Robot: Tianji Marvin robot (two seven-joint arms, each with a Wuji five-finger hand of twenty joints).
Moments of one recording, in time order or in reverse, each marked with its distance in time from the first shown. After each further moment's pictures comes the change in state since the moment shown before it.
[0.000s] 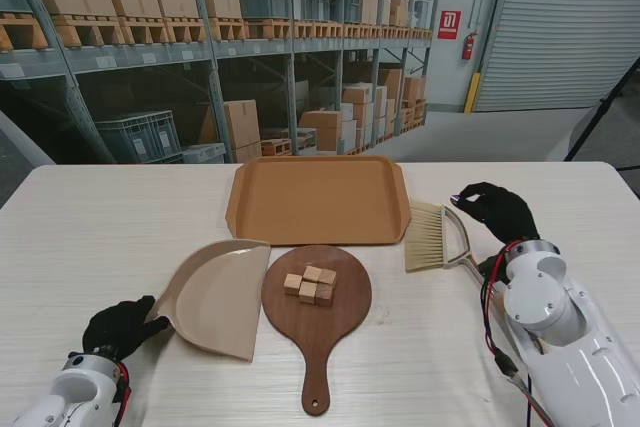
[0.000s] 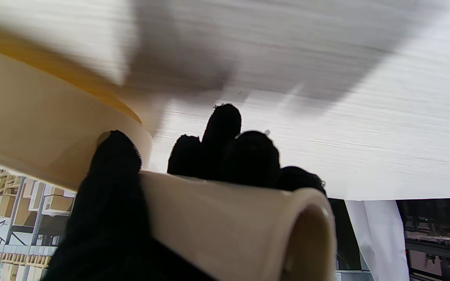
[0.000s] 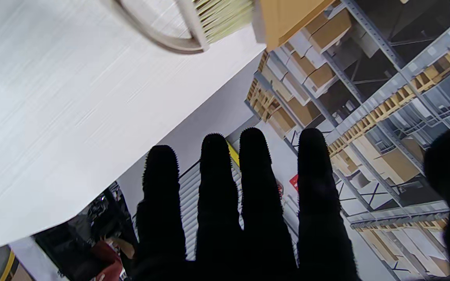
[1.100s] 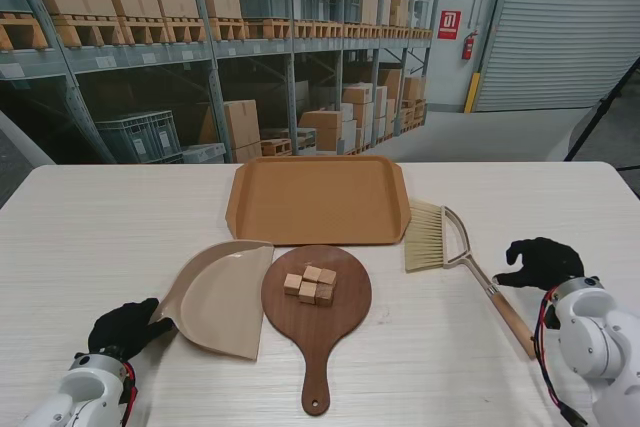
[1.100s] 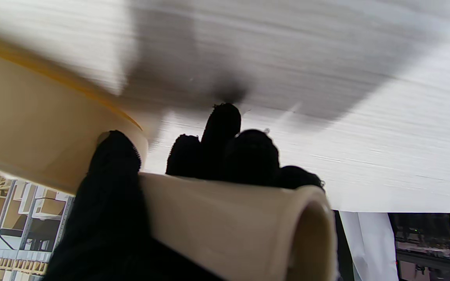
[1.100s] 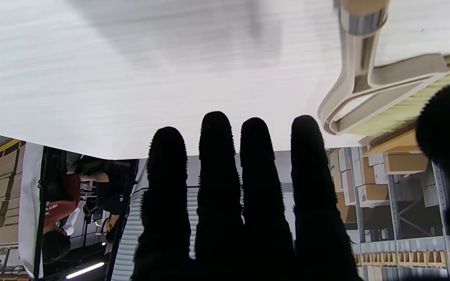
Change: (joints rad) left arm -0.015 -0.002 0.030 0.008 -0.033 0.043 -0.010; right arm -0.117 0.121 0.101 0.092 -0.529 -0.160 0.142; left_hand 0.000 0.000 0.000 0.000 0.006 -0.001 0.013 0.000 0.000 0.000 0.024 0.005 0.000 0.000 -0.009 0.000 0.000 0.000 -0.004 0.000; right_hand 0.069 -0.264 0.150 -0.027 0.126 0.053 0.050 0.101 0.062 -0.014 0.160 0.075 0.154 -0.012 0.172 0.062 0.145 -0.056 0.297 -0.087
